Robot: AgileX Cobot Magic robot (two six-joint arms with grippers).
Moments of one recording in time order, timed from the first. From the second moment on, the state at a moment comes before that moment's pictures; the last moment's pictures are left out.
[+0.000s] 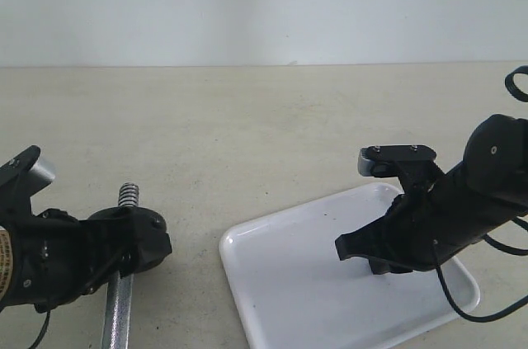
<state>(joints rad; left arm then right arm) -0.58 1.32 -0.36 0.81 -0.07 -1.65 0.42 1.72 -0.68 0.57 0.31 -0.35</state>
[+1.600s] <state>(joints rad) -0.58 0.63 -0.60 1.01 -0.09 -1.63 0.42 1.72 -0.68 0.57 0.30 -0.36</state>
